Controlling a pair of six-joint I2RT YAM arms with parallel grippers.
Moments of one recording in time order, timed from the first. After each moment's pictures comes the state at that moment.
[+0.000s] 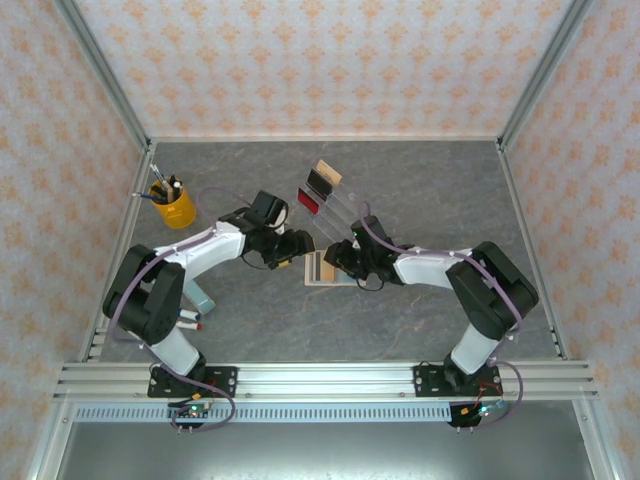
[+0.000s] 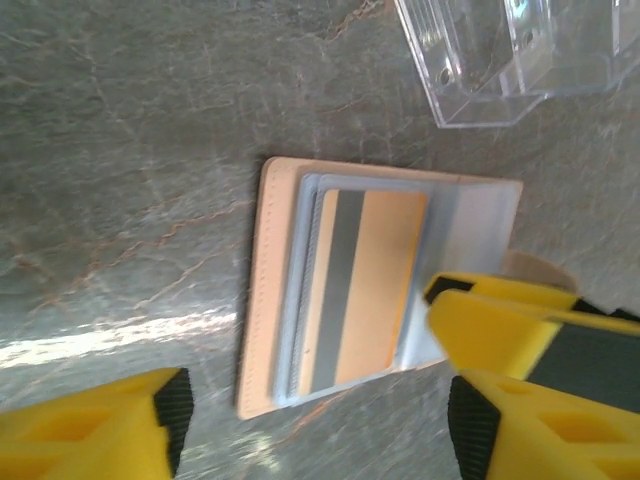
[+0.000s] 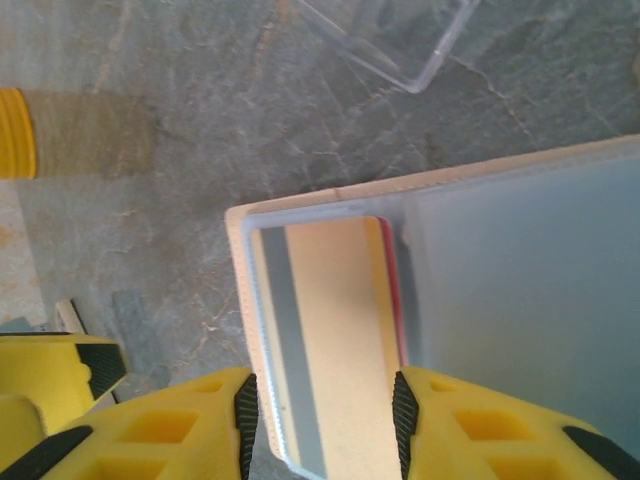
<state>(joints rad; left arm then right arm) -0.43 1.65 1.02 -0.47 0.40 -0.79 0.64 1.68 0.77 0.09 -0.30 1.05</state>
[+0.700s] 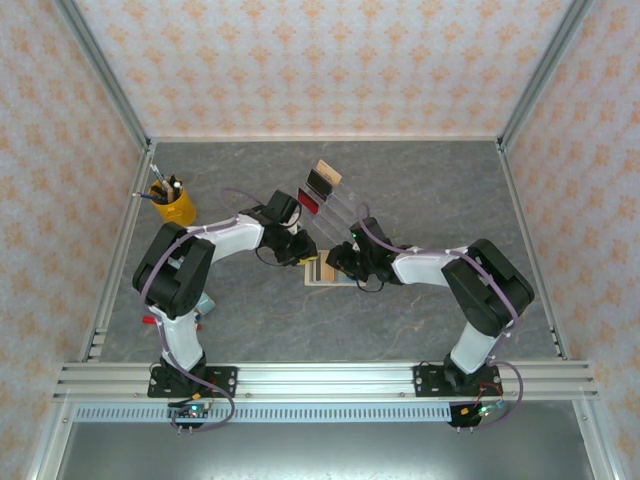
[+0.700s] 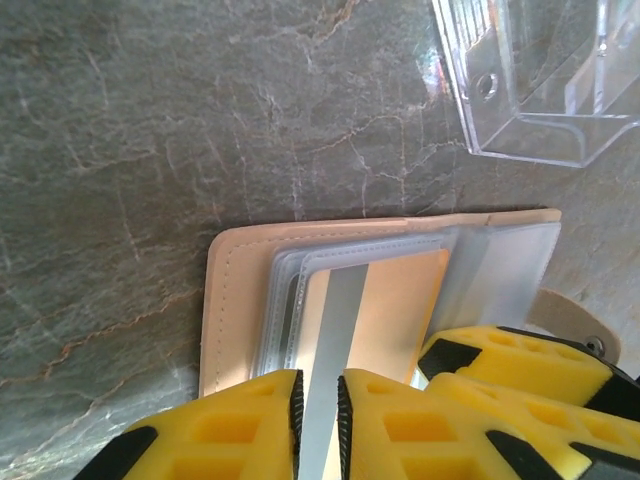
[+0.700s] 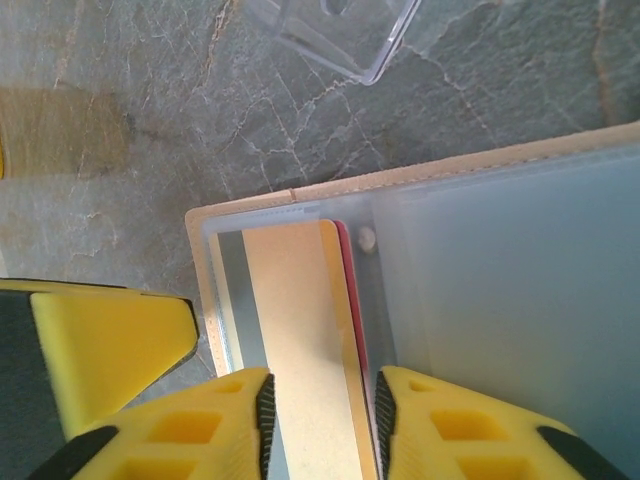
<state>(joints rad) -0.45 1.86 1.11 -0.41 0.47 -0.81 0.64 1.71 0.77 0.08 -0.30 1.04</state>
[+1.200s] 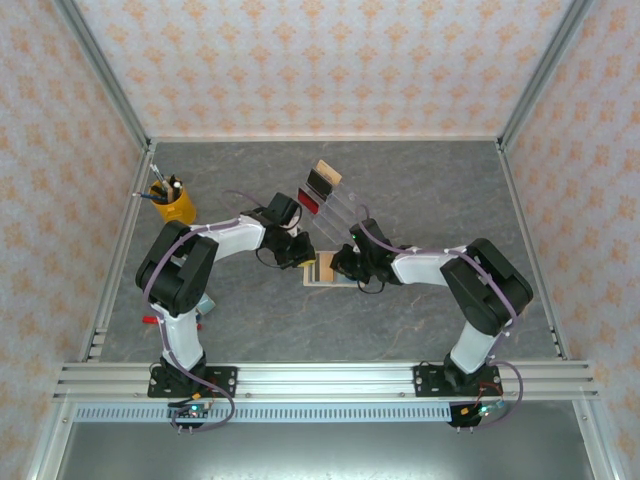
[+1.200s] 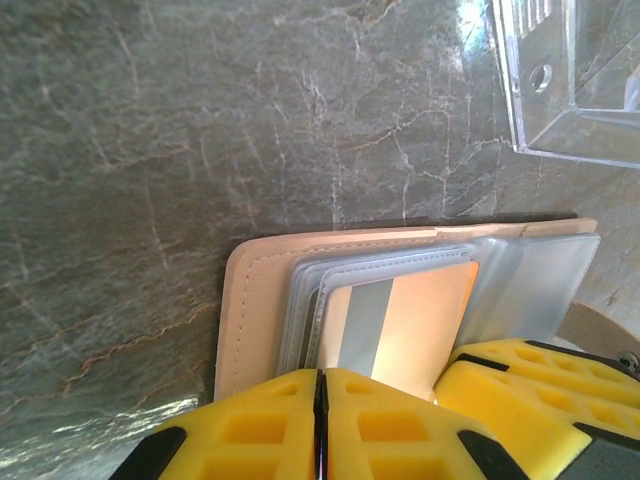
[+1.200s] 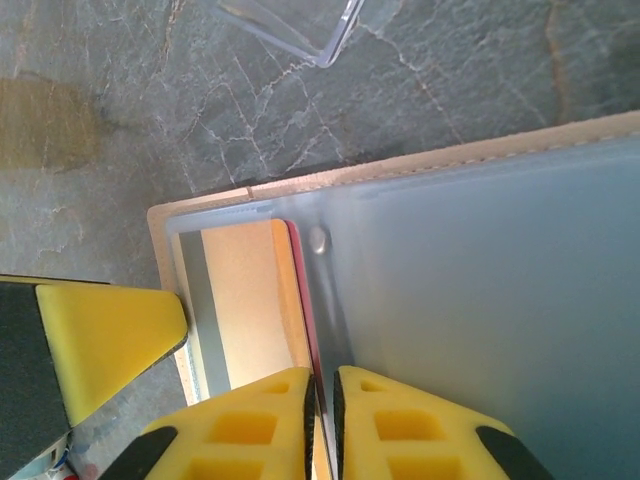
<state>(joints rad) -0.45 1.88 1.10 -0.41 0.47 -0.80 0.64 1.71 0.77 0.05 -0.29 1.02</state>
